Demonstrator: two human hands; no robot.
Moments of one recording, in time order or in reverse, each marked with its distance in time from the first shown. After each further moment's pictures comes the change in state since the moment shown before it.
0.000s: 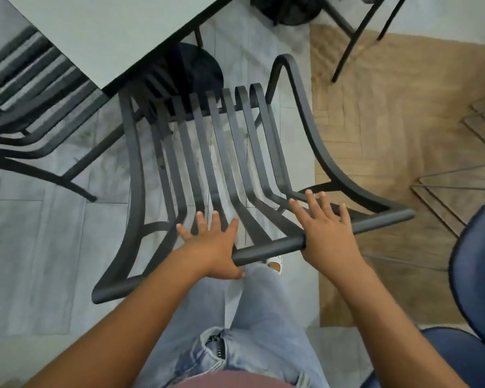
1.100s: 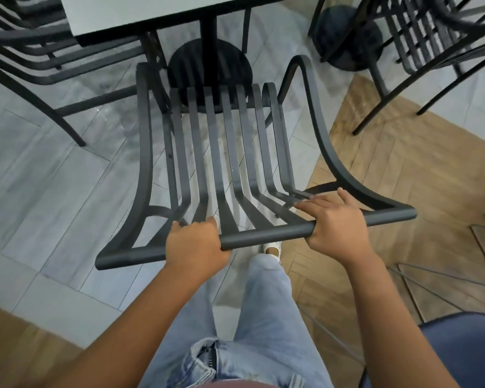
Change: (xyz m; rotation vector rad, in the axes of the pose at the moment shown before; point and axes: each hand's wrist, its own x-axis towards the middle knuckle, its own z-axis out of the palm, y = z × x) left_hand 0.061 0.197 -0.016 -0.340 0.568 -0.456; right_hand 0.116 0.240 -0.021 0.036 0.424 -0.603
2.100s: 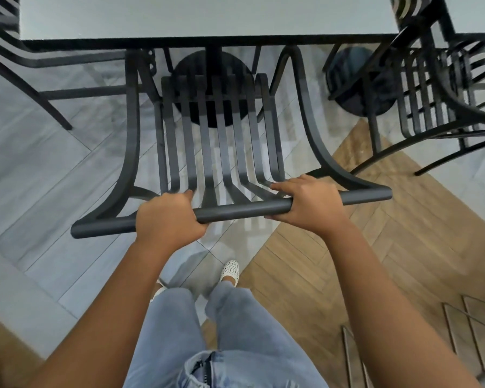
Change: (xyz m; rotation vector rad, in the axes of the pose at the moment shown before) left_hand 0.115 0.121 -0.065 -0.057 0.292 -0.168; right_hand 0.157 0.165 -0.046 0.027 -0.089 -0.300
